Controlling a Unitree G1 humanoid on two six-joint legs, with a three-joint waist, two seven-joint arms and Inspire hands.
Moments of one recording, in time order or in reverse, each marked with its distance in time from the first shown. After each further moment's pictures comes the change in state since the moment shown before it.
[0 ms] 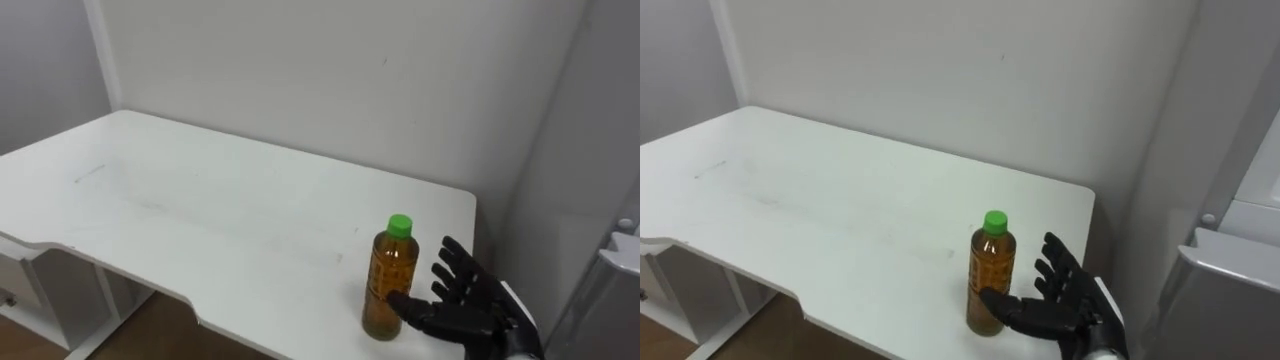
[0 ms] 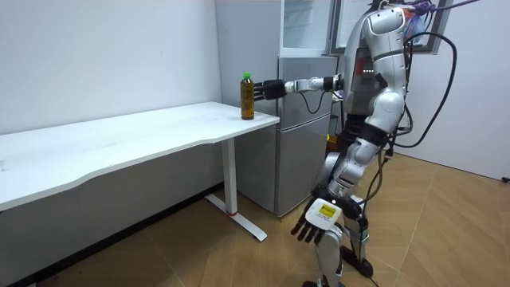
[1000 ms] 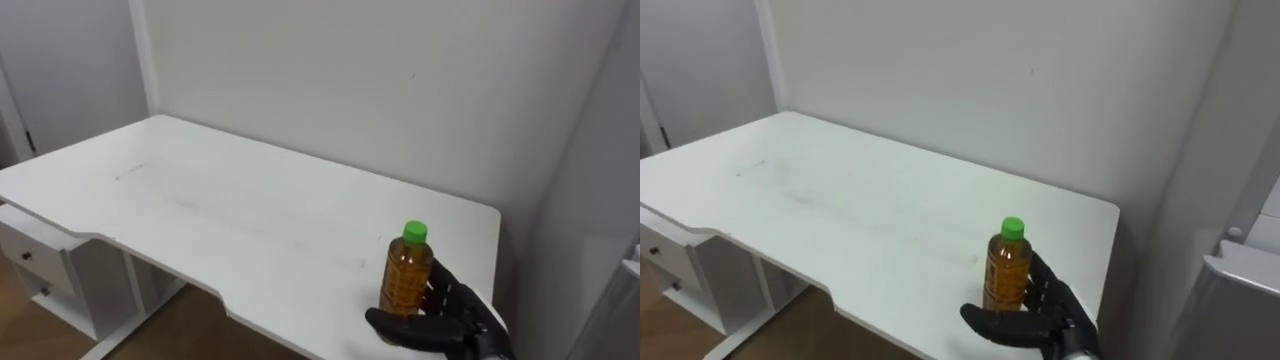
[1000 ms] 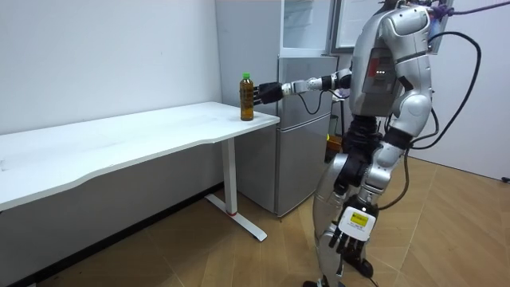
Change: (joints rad) left arm 0.085 -0.013 -0.090 -0.052 0.275 0.130 0.006; right arm -0.101 0.003 0.075 0.163 -0.027 0.000 -0.061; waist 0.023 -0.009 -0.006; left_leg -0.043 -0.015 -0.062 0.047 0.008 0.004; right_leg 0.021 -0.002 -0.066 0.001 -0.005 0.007
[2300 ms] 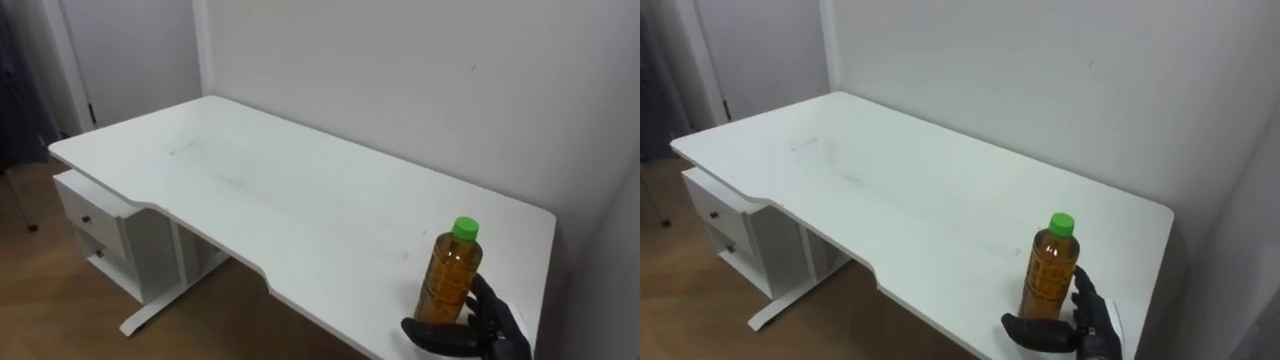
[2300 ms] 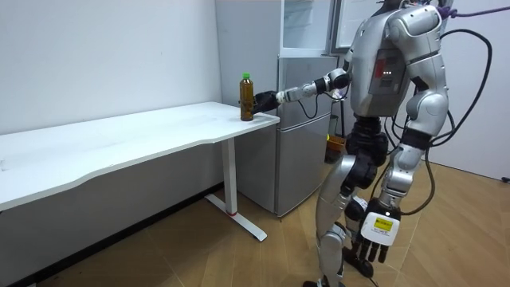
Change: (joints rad) left arm 0.019 0.011 -0.028 0.008 -0.006 -0.017 0.000; right arm -0.051 0.002 0.043 0.171 -0.146 -0.035 -0.291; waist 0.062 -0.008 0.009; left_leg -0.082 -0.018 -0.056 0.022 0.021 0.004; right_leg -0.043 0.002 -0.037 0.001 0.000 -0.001
